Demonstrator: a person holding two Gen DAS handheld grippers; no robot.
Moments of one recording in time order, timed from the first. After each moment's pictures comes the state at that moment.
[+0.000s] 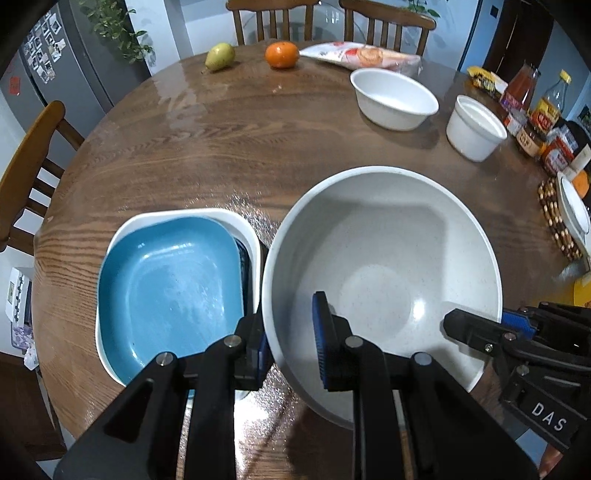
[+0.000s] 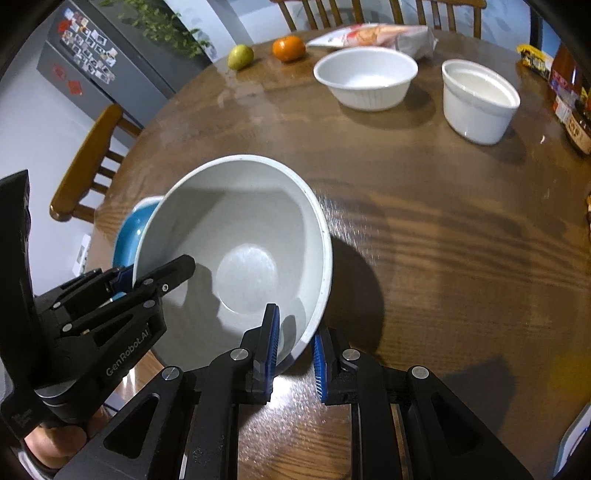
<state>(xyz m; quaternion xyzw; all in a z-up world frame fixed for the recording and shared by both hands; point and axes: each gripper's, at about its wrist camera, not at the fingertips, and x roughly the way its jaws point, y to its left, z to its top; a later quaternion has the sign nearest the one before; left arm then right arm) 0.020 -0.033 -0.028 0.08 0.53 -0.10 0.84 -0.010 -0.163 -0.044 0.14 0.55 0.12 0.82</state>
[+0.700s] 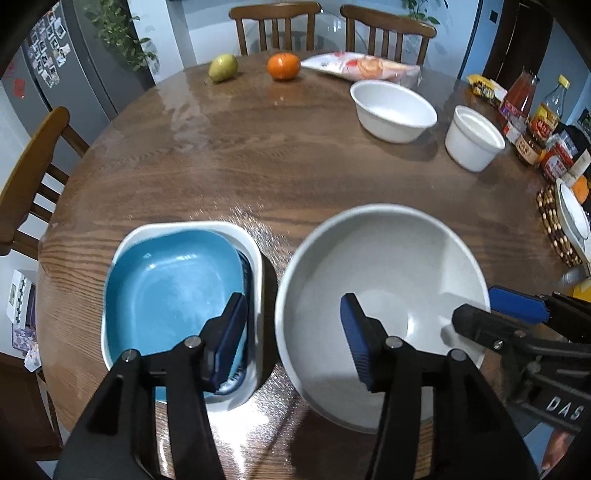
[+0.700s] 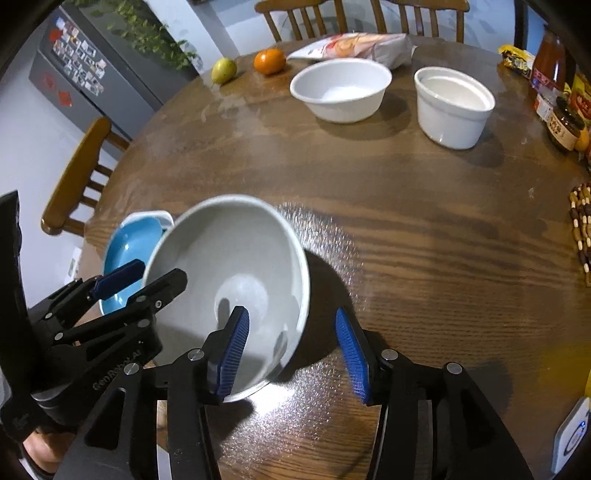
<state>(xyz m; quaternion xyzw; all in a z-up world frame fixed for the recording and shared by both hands) 0.018 -0.032 -0.017 0.08 0.50 -0.09 0.85 -0.012 -0.177 -0.033 0.15 0.52 0.09 0.83</state>
